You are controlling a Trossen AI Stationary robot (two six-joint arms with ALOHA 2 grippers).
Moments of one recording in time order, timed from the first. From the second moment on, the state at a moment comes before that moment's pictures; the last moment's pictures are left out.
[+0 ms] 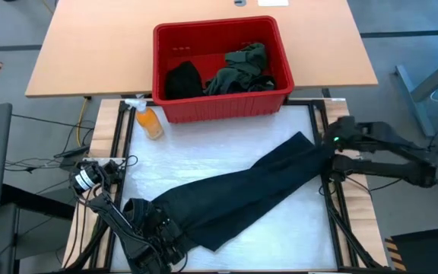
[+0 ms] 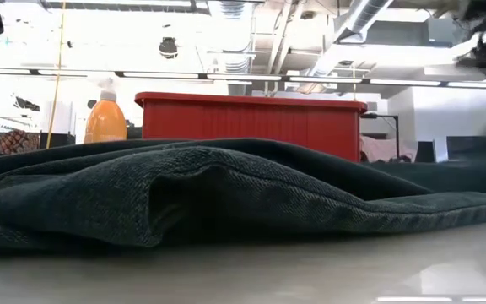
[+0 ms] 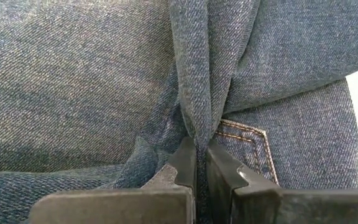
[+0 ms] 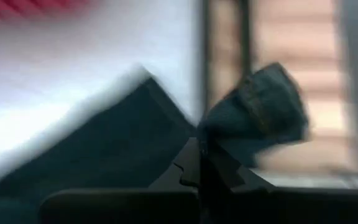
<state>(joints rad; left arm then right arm) -0.89 1.99 1.26 -0.82 -0.57 -1.57 -0.37 0.52 0.81 -1.54 0.47 1.14</state>
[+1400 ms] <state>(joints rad) -0.91 1.98 1.26 -0.82 -0.37 -1.42 -0.42 1.35 1.16 -1.45 0.07 -0.11</state>
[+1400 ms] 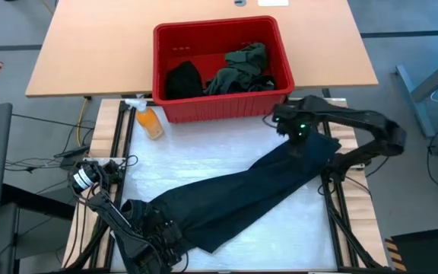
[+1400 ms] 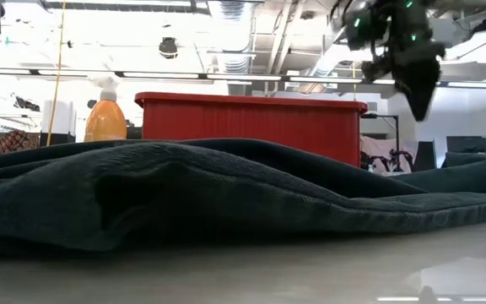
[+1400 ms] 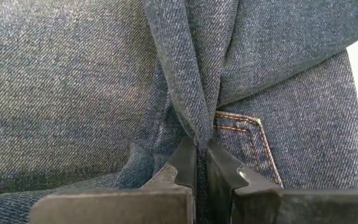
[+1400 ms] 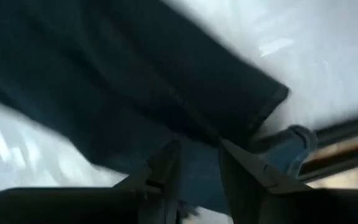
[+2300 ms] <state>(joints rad) -0.91 1.98 1.26 -0.77 -0.36 -1.46 -0.41 1.69 1.12 -1.57 0.16 -0.95</state>
